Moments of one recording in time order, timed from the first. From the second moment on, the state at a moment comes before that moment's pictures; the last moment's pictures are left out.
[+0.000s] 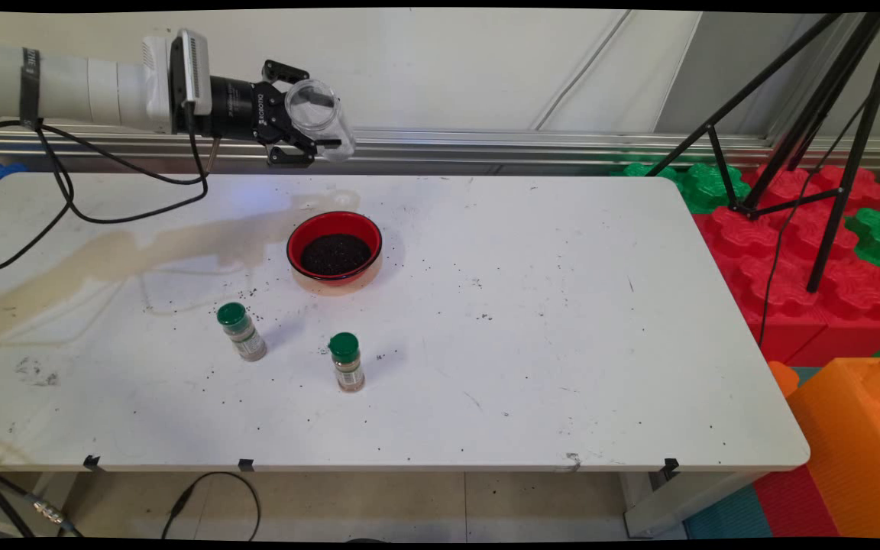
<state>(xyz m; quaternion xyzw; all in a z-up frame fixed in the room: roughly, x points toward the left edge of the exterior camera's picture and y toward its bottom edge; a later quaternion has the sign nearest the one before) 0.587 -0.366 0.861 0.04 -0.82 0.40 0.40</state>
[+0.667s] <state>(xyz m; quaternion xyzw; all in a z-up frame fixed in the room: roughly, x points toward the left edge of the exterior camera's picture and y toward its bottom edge) 0.579 -0.368 0.870 0.22 -0.79 0.27 0.50</state>
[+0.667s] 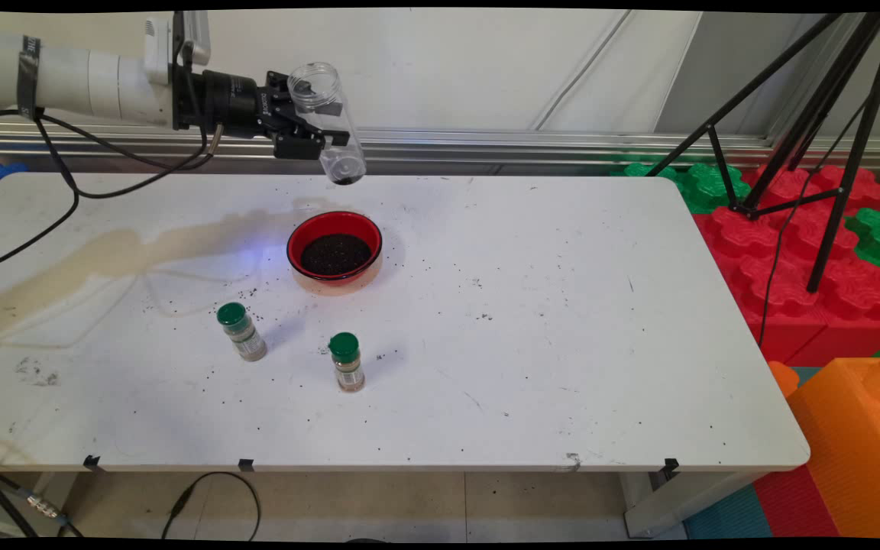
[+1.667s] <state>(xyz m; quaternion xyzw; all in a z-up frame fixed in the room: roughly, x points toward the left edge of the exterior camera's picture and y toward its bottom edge) 0.532 -0.362 0.870 0.28 -0.78 0.14 0.54</state>
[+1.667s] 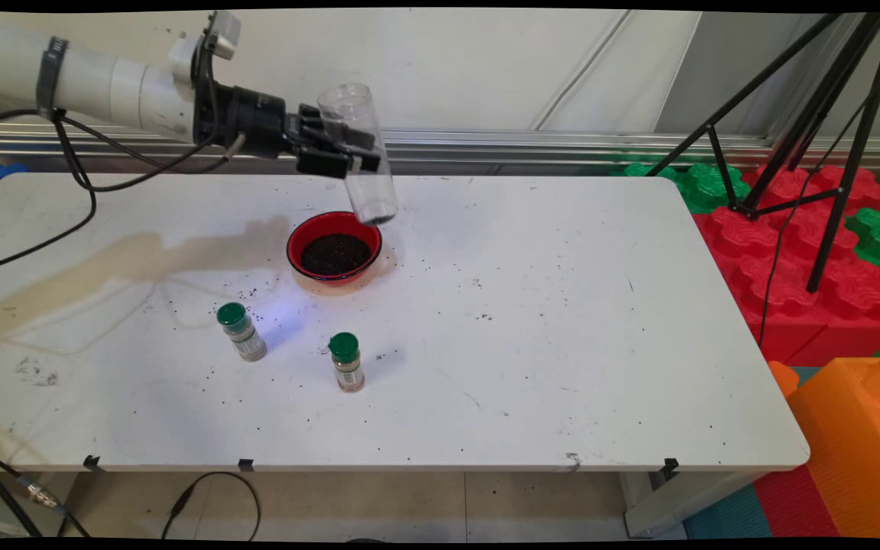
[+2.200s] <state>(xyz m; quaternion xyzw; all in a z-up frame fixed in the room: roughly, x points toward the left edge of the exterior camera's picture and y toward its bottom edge) 0.498 -0.349 0.840 0.27 -0.80 0.10 0.53</state>
